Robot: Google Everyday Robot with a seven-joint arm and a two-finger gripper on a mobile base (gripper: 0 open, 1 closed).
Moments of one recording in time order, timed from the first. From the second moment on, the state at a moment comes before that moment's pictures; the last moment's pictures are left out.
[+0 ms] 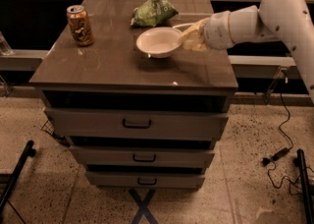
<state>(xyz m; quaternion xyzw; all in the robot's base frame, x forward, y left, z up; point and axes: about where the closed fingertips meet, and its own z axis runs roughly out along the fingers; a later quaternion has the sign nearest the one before) 0.694 -0.100 0.889 -0.84 0.16 -0.15 0.50</state>
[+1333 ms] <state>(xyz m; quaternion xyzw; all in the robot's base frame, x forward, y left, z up) 0.795 -0.200 0.896 -0.81 0.28 -0.22 0.46</state>
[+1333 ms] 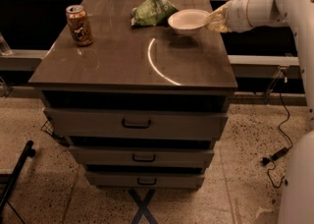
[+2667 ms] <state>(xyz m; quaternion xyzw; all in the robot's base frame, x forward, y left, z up) 0.799 -0.201 0.904 -0.81 0.27 -0.23 0.47</state>
